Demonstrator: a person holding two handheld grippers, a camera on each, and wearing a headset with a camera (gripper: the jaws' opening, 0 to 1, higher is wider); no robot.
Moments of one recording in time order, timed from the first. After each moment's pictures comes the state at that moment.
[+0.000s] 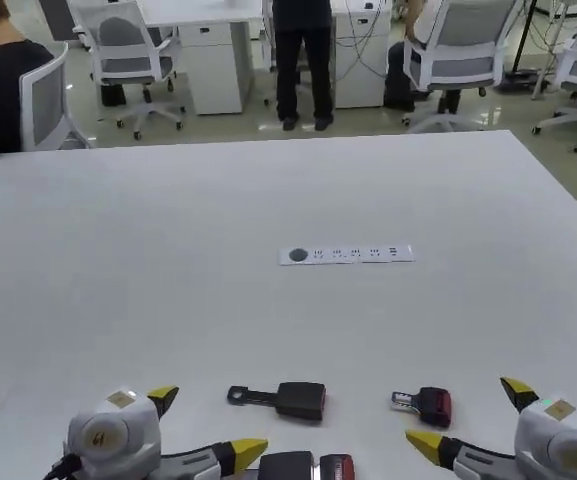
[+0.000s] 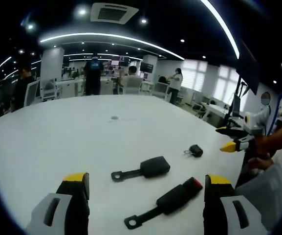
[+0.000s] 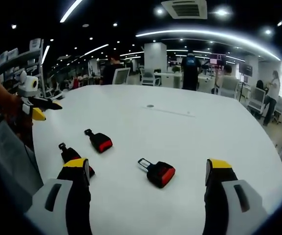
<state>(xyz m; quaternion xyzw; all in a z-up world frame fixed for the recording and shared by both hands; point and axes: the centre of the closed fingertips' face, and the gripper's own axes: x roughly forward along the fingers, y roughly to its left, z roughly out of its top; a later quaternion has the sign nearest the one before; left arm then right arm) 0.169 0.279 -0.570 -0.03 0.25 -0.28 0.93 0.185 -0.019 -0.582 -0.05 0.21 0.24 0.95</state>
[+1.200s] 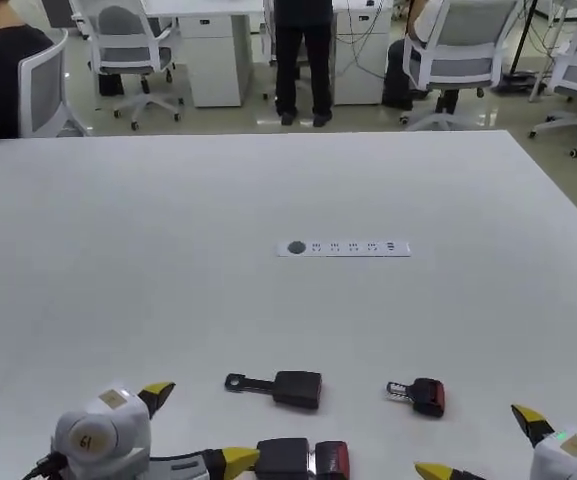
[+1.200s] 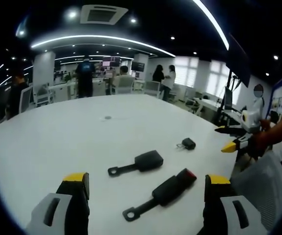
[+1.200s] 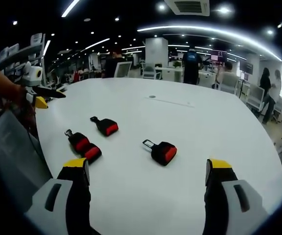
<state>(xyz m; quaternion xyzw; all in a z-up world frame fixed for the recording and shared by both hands) 0.147 0.278 -0.565 0.00 0.25 -0.31 0.92 0.144 -0.032 -0.595 -0.06 0.23 0.24 0.94</state>
